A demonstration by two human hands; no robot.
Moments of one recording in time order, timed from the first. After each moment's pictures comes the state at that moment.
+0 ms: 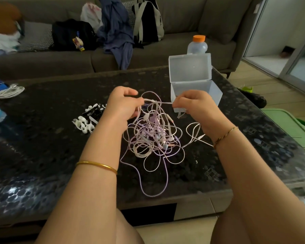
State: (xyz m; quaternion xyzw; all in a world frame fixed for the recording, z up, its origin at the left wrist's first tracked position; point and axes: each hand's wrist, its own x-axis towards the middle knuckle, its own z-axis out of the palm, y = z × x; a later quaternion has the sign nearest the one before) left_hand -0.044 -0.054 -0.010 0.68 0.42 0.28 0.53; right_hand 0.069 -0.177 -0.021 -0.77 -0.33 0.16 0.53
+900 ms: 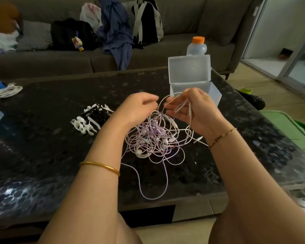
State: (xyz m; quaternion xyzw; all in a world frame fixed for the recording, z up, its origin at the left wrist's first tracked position) left_hand -0.039 -0.059 -0.013 0.87 0.27 0.16 0.39; right_hand 0.067 -0.173 -0.019 -0.52 -0.17 0.35 0.76
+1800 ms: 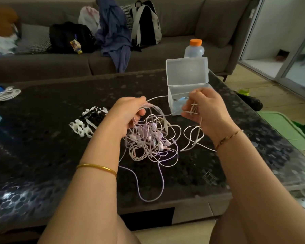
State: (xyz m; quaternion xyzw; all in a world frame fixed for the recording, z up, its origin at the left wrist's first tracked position) left_hand -0.037 -0.049 -0.016 0.69 0.40 0.17 0.58; right_hand 0.078 -0.186 -0.019 -0.64 -0.16 0.22 0.72
